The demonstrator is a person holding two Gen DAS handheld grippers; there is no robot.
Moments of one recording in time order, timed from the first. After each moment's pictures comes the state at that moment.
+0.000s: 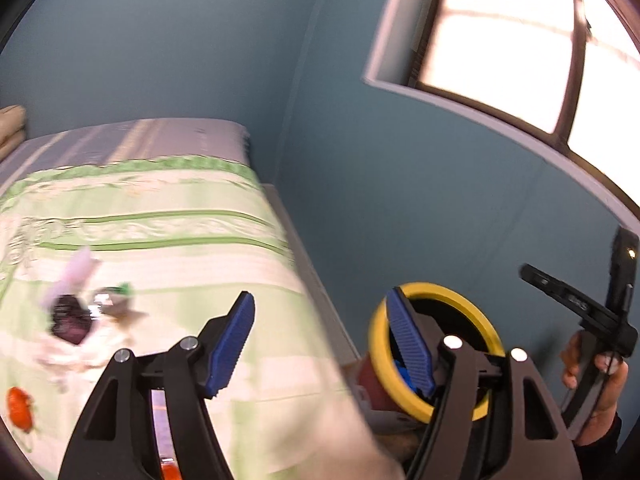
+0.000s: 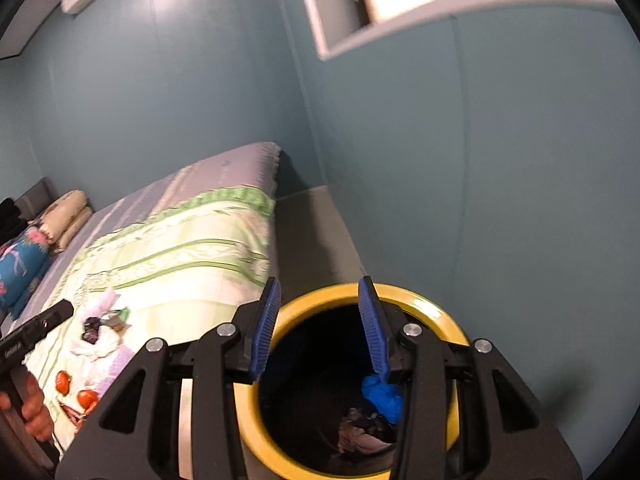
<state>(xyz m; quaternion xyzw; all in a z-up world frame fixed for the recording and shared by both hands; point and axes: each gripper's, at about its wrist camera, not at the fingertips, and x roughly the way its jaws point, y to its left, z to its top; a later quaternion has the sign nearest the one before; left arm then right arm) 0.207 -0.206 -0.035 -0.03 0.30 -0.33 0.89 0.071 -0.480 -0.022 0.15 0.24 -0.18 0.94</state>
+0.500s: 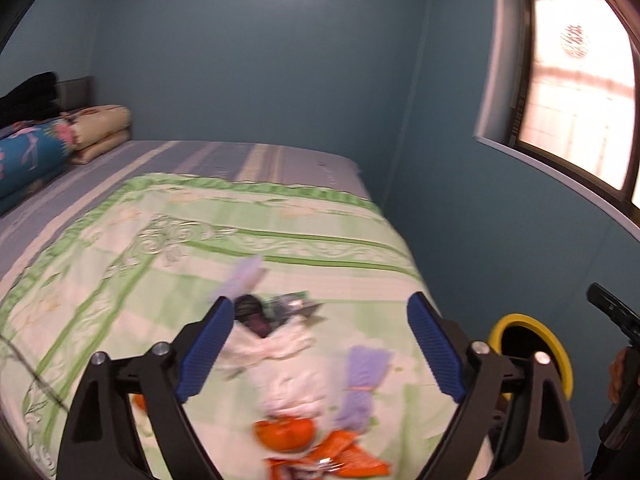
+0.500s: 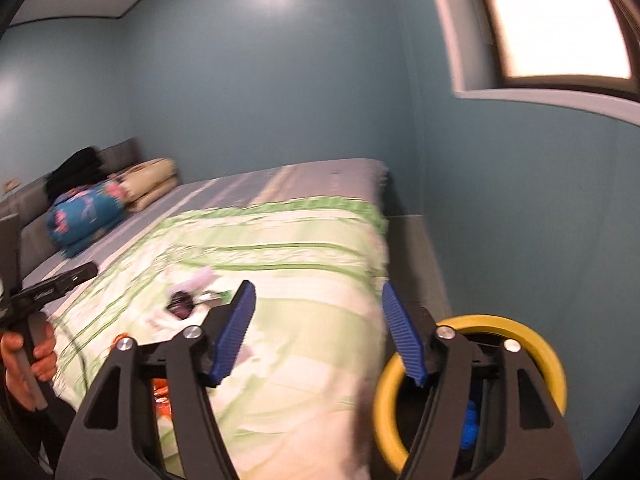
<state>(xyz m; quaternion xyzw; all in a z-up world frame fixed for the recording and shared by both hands) 0.193 -0.019 -0.016 -0.05 0.26 -0.16 0.95 0.091 -0.341 0.011 0.07 0.21 -0.01 0.98</state>
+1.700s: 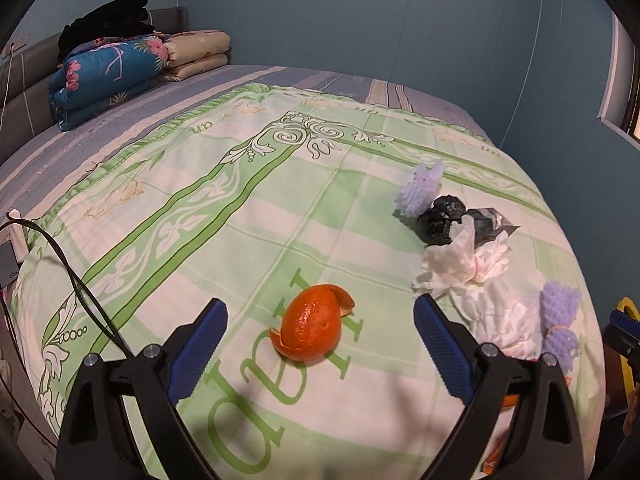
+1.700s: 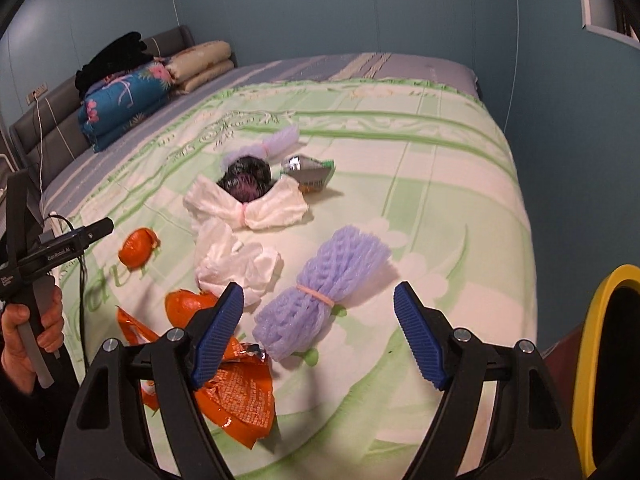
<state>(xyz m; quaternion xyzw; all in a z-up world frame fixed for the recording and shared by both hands) 0.239 0.116 -0.160 -0.07 0.38 0.00 0.92 0.213 -0.184 -0.137 0.02 0.39 0.09 0.91</state>
